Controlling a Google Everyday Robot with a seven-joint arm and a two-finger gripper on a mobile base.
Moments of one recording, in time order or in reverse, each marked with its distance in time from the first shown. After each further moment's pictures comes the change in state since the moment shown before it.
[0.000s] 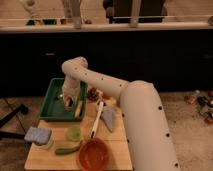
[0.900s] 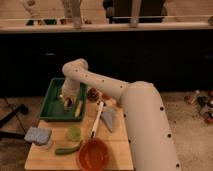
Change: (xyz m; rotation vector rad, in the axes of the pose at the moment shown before) arm 0.007 -0.007 0.007 0.050 0.037 0.043
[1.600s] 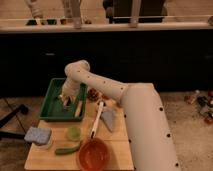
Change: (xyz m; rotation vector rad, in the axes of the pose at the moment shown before) arm 0.010 -0.006 0.008 0.066 0.011 0.023
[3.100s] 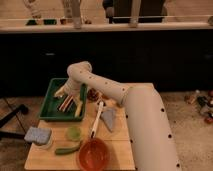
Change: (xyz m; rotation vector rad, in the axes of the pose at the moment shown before) arm 0.002 0.001 0.002 0.037 -0.009 0.013
